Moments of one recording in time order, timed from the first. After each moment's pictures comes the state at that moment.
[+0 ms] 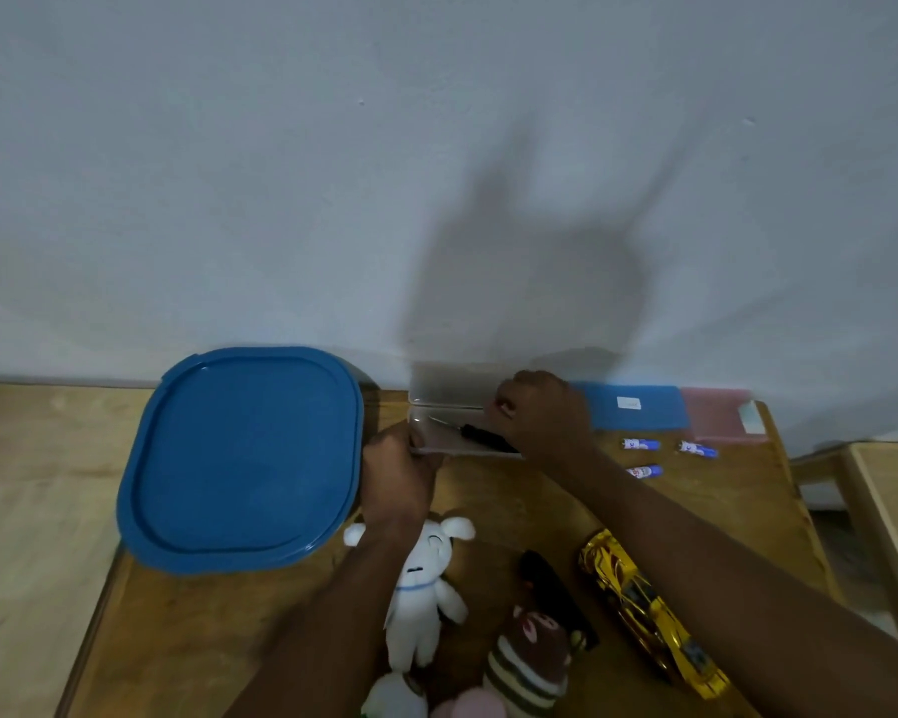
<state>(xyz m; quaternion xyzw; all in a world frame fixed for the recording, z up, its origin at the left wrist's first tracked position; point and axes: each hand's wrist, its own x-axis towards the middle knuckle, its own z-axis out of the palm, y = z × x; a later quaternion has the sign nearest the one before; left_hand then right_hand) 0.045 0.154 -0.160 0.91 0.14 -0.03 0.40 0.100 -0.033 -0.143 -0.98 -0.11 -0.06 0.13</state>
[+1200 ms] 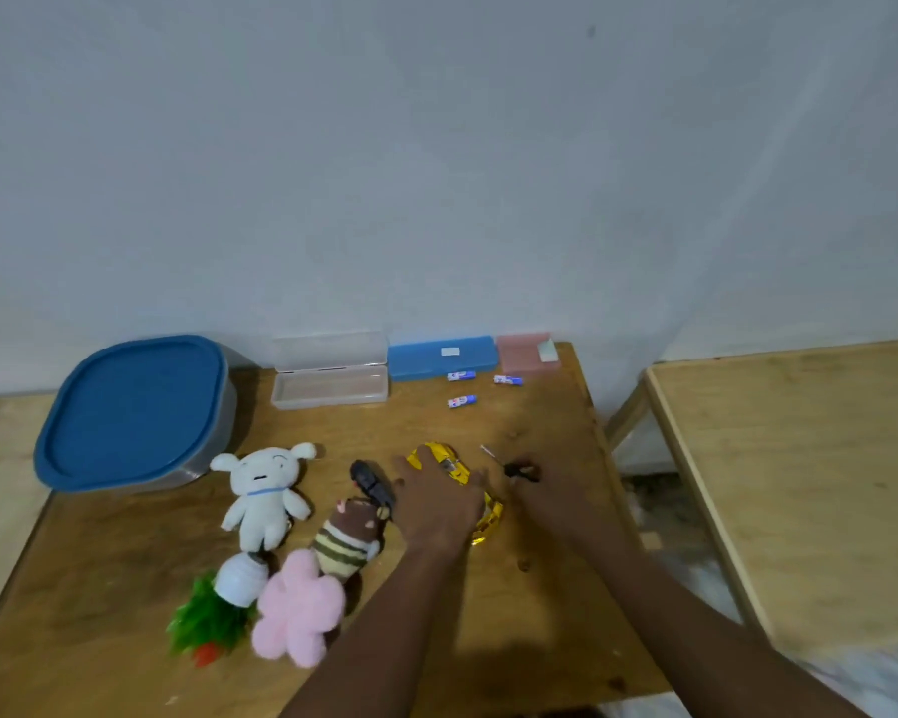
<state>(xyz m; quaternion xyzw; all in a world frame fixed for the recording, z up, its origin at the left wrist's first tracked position) -0.127 -0.089 -0.111 0.94 0.14 -0.16 0.25 -0.142 -0.240 -0.118 -0.85 0.19 0.14 0.47</state>
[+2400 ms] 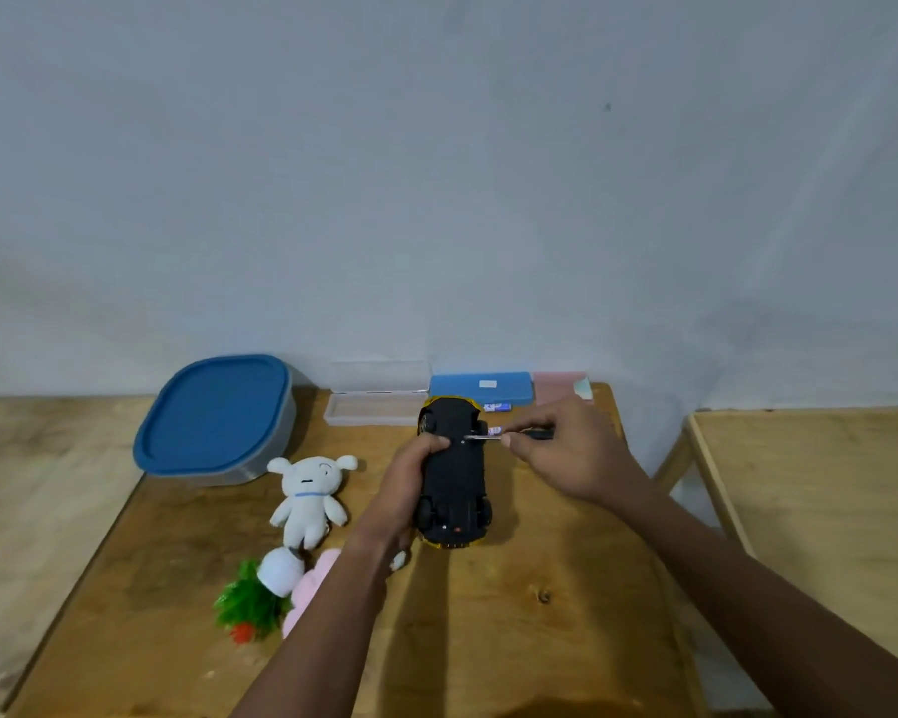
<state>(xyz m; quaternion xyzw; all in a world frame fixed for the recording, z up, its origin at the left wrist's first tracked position) -0.126 -0.030 -0.036 0.58 0.14 -0.21 0.77 -0.125 -0.236 0.023 -0.91 -0.05 0.02 0.42</state>
